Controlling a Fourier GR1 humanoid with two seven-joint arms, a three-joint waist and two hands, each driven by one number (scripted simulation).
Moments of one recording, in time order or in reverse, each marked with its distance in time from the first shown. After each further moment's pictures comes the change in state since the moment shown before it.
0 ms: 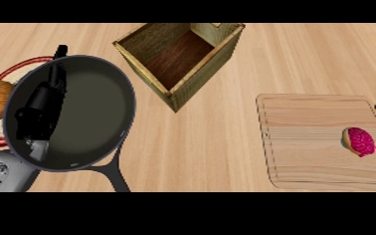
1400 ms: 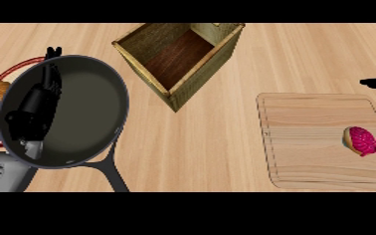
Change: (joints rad) left arm 0.025 -0.019 0.064 0.038 -0.003 -0.071 -0.065; right arm 0.191 0.095 -0.014 0.089 0.070 0.258 -0.018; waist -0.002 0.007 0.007
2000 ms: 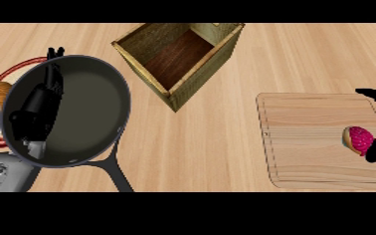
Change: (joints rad) left arm 0.005 -0.040 0.029 -0.011 -0.046 -0.028 0.022; right arm 0.101 0.099 -0.074 -0.001 0.210 -0.031 -0.093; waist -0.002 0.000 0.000
